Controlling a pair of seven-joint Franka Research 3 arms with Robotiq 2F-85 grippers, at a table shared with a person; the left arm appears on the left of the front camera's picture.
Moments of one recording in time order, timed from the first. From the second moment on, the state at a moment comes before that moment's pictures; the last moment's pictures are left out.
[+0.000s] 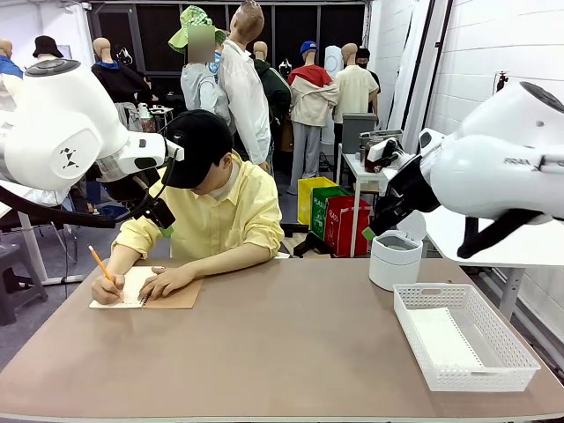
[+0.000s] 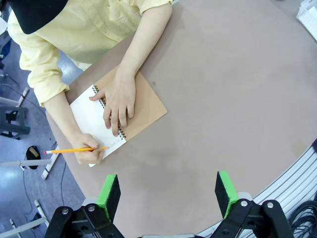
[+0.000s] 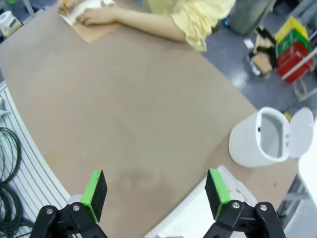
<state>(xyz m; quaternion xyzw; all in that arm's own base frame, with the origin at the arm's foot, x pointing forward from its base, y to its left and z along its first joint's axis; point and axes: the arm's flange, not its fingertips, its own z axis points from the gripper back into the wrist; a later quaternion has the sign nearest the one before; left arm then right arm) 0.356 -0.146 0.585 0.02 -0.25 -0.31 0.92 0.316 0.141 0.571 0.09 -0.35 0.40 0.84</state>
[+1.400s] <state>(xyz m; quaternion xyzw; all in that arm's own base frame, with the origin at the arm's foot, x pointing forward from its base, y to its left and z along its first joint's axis) 0.356 -0.146 0.585 0.03 -0.25 -0.31 0.92 0.314 0.154 0.587 0.12 -0.41 0.43 0.80</state>
